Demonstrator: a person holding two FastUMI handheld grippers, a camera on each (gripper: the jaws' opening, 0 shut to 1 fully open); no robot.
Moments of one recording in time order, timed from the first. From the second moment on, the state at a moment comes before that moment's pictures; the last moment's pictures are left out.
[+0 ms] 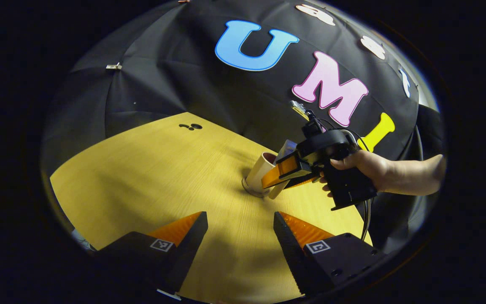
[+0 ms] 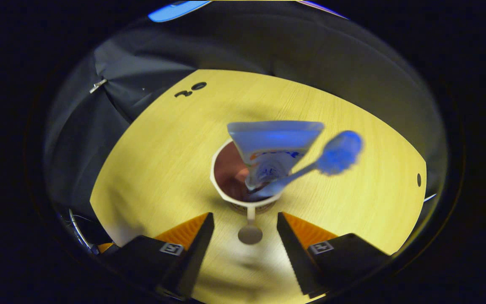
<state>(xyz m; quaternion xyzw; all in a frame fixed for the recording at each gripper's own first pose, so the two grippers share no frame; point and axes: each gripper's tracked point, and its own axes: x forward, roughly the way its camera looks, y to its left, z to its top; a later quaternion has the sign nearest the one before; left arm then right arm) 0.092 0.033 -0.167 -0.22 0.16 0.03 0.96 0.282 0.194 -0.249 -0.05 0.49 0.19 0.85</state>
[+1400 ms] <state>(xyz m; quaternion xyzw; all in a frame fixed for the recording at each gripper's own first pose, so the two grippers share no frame) -0.017 0.053 0.067 -0.06 -0.04 0.02 1.00 0.029 0.083 0.095 0.03 -0.04 0.03 1.00</state>
